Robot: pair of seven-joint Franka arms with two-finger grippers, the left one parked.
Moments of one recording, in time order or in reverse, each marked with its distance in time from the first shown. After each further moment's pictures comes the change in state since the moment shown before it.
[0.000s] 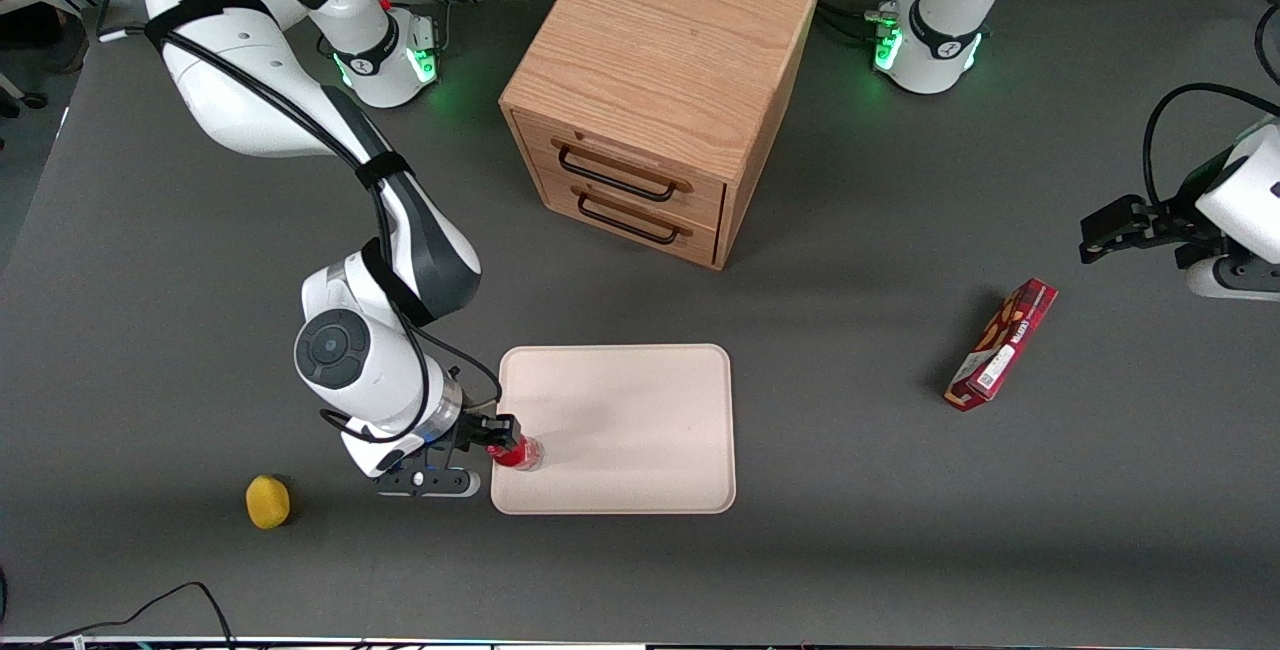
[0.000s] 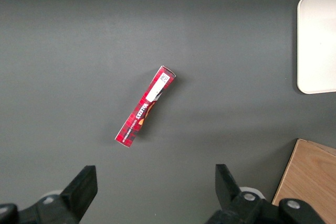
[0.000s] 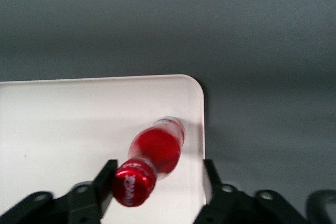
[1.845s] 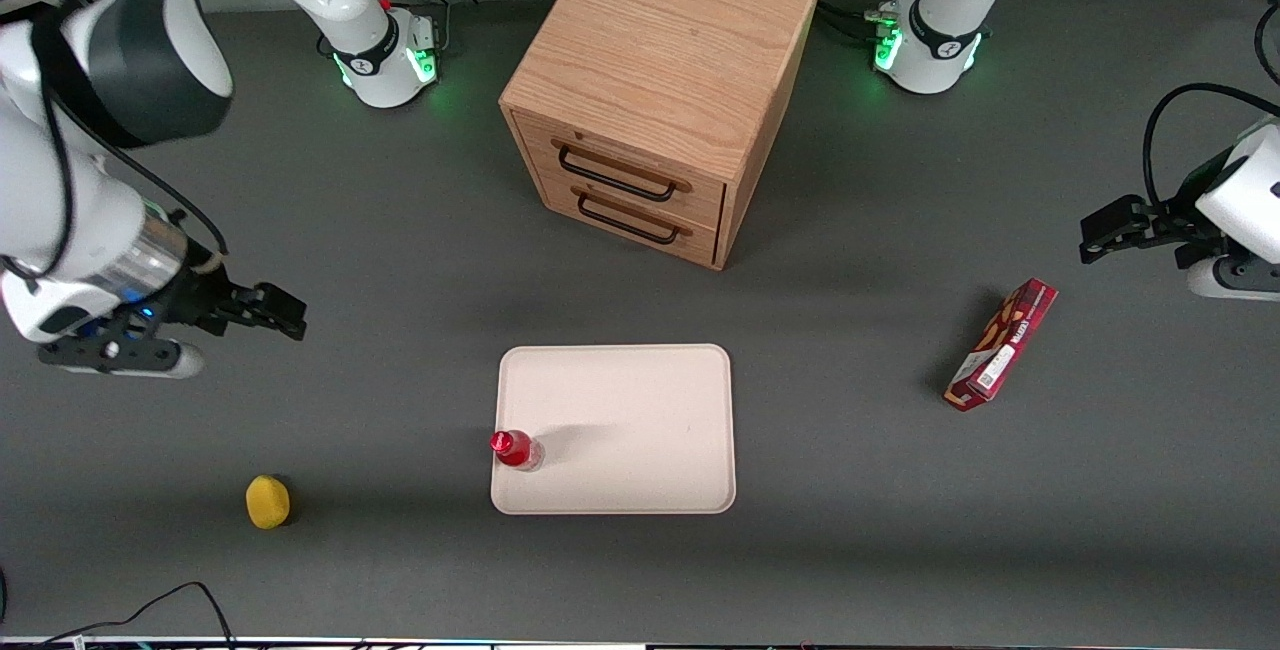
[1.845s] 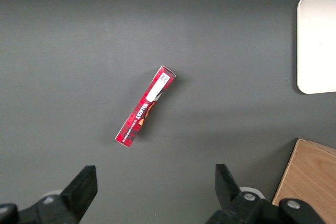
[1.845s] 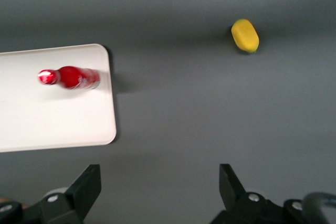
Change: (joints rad) arm -0.352 -0.616 0.088 -0.303 0.098 -0.385 -0.189
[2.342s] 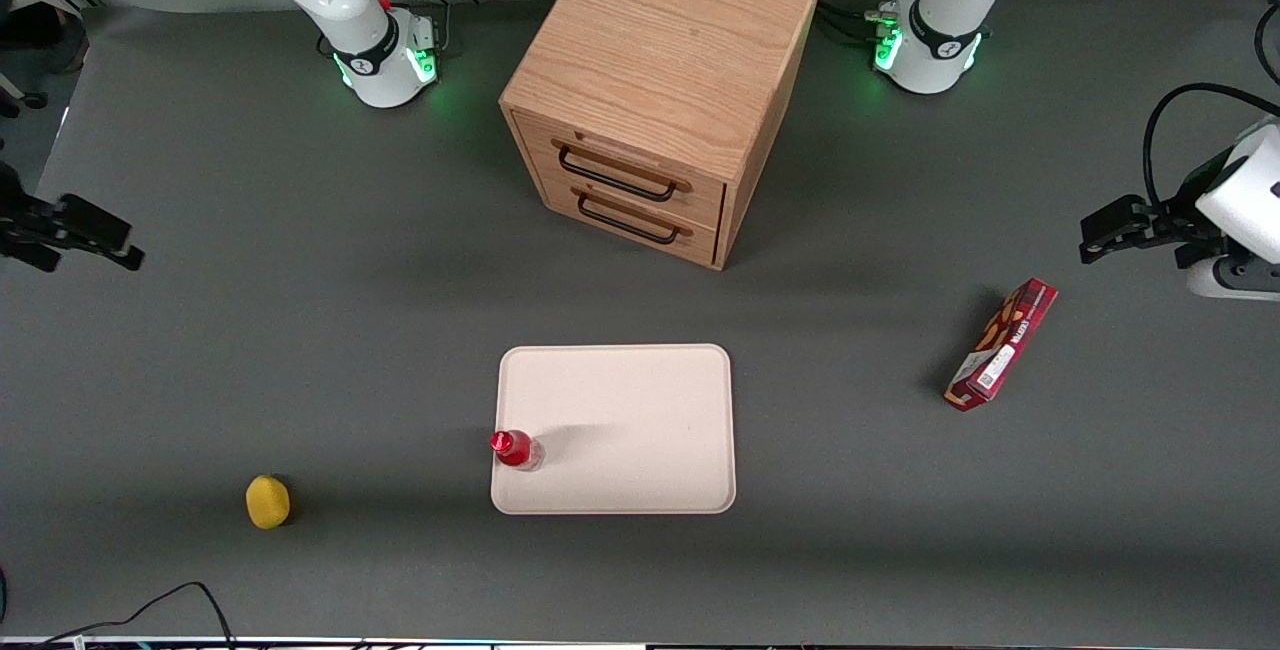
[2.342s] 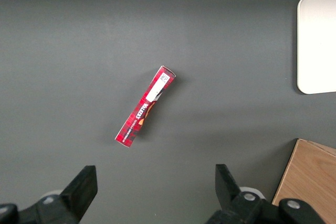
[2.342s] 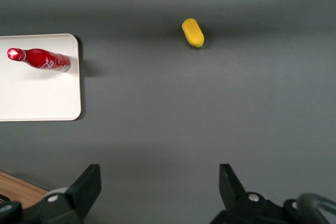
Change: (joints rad) arm 0.073 -0.166 -0.351 -0.039 0.108 -0.106 -0.344
